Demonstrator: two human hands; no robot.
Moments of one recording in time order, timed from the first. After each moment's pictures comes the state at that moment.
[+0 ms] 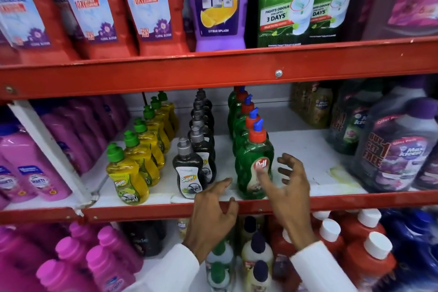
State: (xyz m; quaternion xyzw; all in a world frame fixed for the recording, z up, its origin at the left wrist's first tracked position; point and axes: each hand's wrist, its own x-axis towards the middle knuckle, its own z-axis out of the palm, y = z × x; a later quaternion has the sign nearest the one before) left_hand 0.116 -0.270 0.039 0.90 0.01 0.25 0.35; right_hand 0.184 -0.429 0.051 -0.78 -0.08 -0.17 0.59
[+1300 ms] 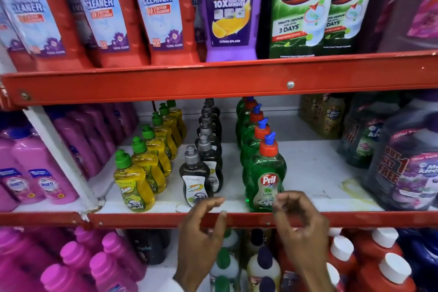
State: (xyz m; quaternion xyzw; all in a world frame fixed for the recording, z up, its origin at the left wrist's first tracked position) left_hand 0.088 -0.257 0.022 0.80 0.07 0.36 0.48; right_hand 0.146 -0.441 0.041 -0.73 -0.15 -0.19 0.64
